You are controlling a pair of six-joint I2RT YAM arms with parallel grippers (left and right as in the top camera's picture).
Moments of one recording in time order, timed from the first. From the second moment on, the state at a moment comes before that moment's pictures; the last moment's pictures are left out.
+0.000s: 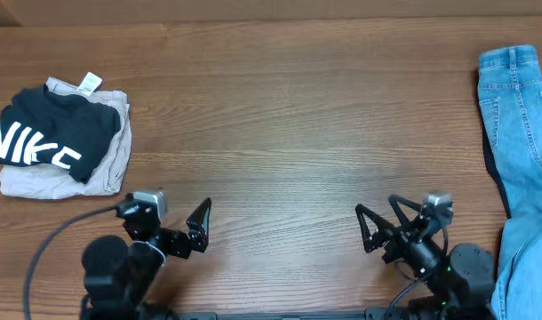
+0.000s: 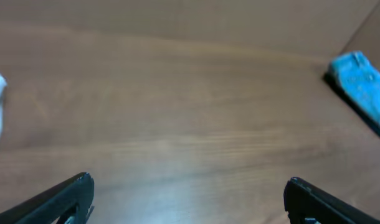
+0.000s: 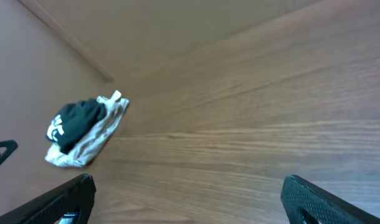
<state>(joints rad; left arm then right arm) 0.02 0.31 0.46 -0.53 0.37 -0.16 0.16 0.13 0.30 -0.43 -0.38 0.47</state>
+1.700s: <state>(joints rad) 0.02 1.21 1.28 -1.08 0.31 -0.07 -0.87 1.89 1.35 -0.69 -0.19 0.39</state>
